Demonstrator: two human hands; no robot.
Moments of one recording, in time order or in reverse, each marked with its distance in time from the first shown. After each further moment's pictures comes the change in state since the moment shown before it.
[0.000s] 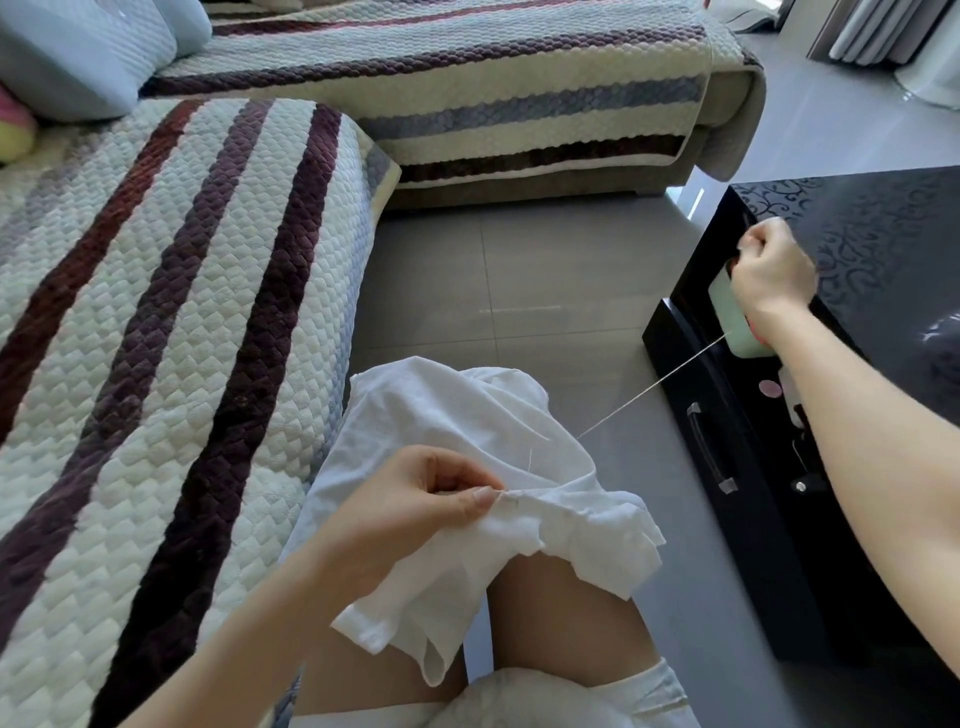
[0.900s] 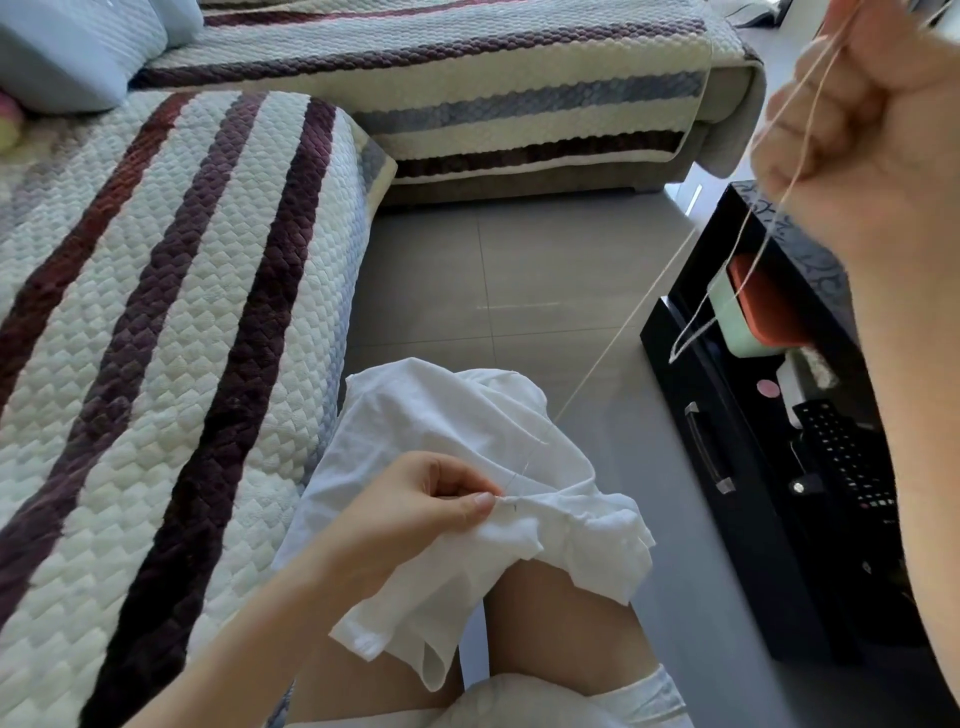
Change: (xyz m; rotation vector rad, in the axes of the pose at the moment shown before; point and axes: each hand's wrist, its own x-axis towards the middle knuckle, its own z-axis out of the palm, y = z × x) left_hand 0.009 -0.005 -0.001 0.007 -0.002 -0.059; right_hand -0.061 -0.115 -0.119 1.559 -0.761 -0.093
